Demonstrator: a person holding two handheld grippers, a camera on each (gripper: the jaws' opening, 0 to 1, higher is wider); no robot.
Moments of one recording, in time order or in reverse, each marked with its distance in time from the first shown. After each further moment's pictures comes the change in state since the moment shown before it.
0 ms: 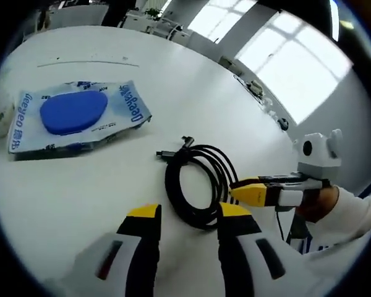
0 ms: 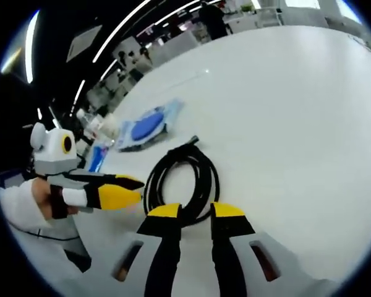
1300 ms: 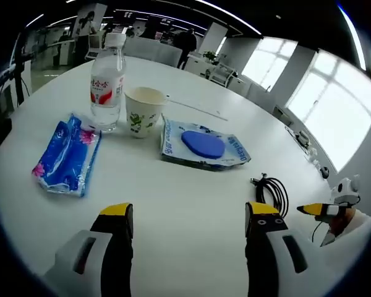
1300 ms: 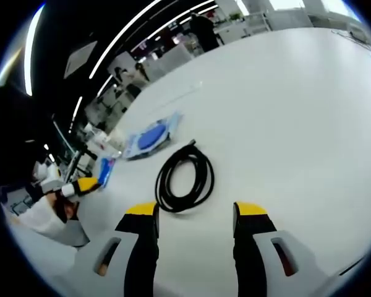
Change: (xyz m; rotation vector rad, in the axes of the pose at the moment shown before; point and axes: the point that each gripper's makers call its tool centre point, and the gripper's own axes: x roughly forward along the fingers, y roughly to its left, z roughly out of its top) left arm -0.154 0.130 -0.008 -0.182 -0.315 0.377; right arm -0.045 0.002 -0.006 0.083 -0.081 -0.002
